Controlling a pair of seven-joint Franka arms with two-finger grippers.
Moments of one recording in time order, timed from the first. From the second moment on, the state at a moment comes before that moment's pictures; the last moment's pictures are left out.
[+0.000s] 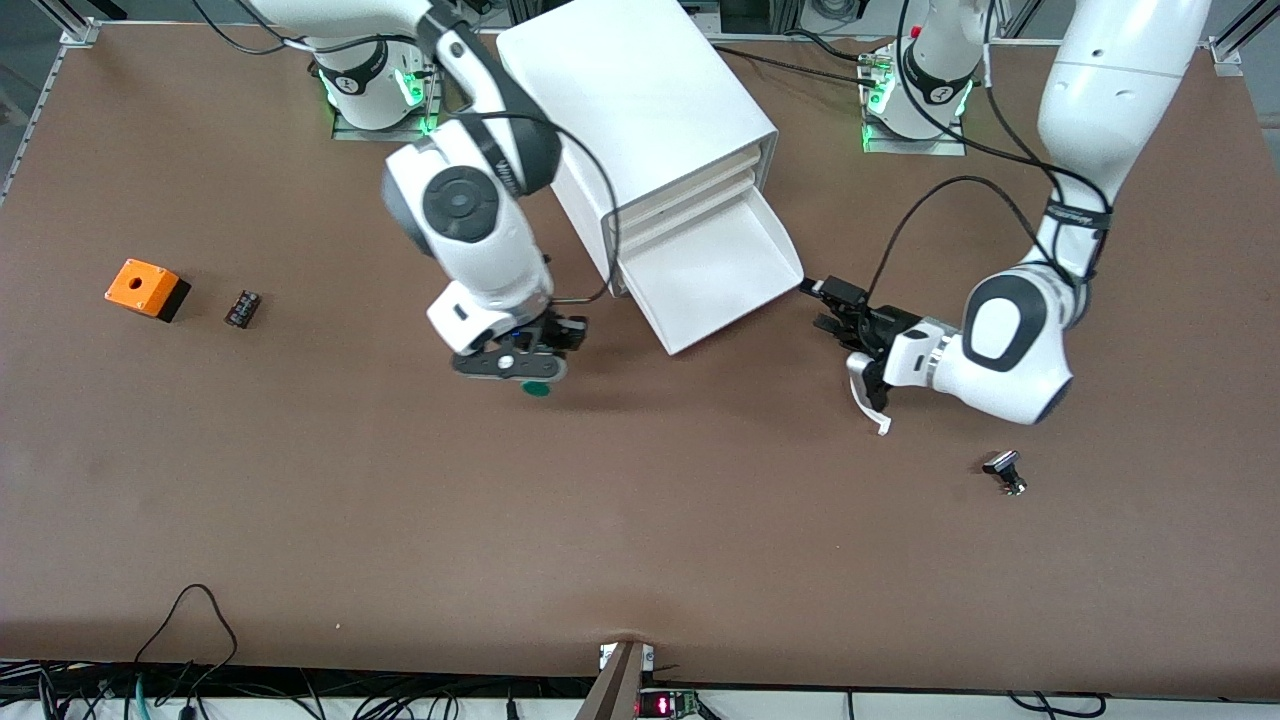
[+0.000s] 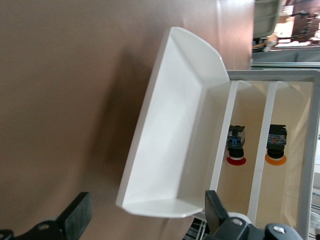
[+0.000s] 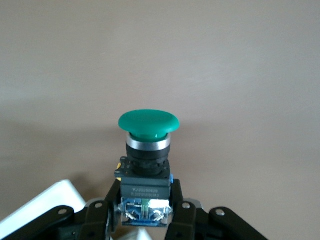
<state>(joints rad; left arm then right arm) -0.05 0.57 -0.07 -1.72 -0.74 1.59 0.75 0.54 0.55 0.14 -1.46 -0.06 2.09 0.78</state>
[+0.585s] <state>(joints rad) -0.05 0.49 -0.09 -1.47 -0.31 1.48 0.33 0.76 0.68 0.14 -1.29 -0.06 2.09 1.13</state>
